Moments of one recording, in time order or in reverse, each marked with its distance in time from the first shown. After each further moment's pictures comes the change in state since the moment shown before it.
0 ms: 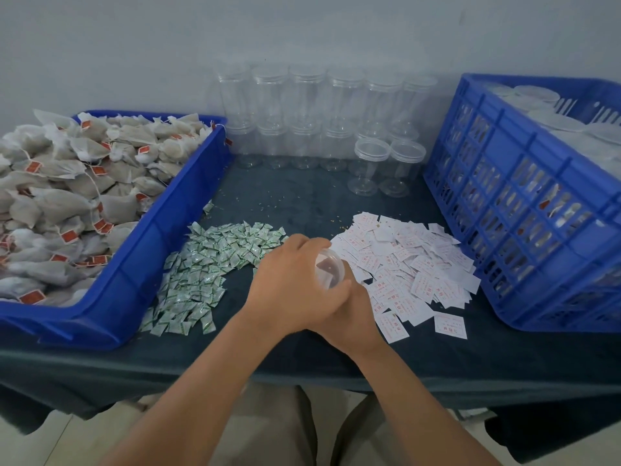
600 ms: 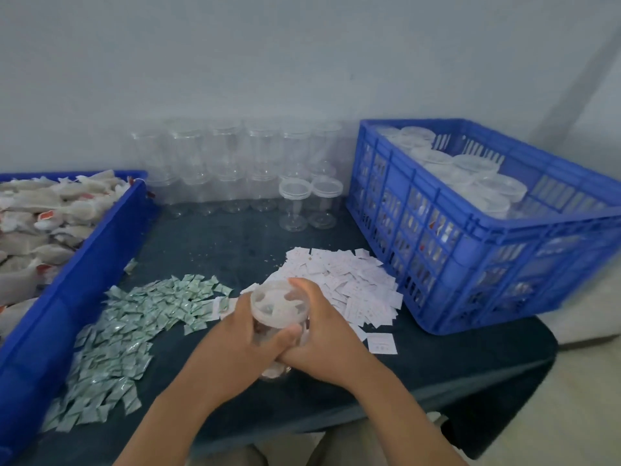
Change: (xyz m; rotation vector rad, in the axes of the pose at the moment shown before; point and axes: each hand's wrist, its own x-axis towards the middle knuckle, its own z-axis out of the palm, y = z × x) left_hand -0.012 0.007 -0.007 -0.339 -0.303 -0.020; right_hand -0.017 -0.027 -0.086 0.020 -0.087 0.059
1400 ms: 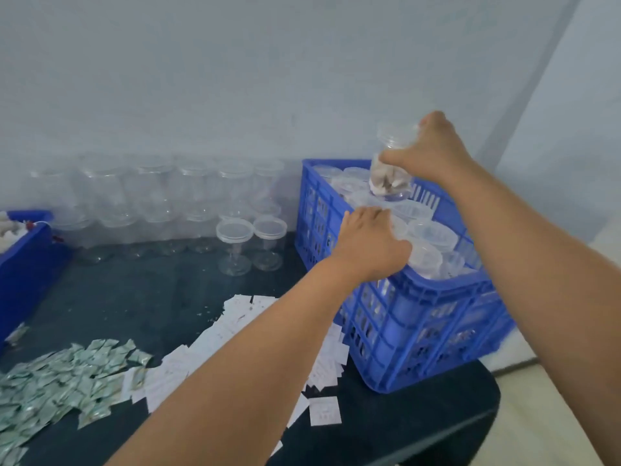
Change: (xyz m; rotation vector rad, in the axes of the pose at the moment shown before) left_hand 0.204 0.276 0.100 0.164 -0.199 0.405; right_hand 0.161 -0.046 -0.379 -0.571 0.702 0.226
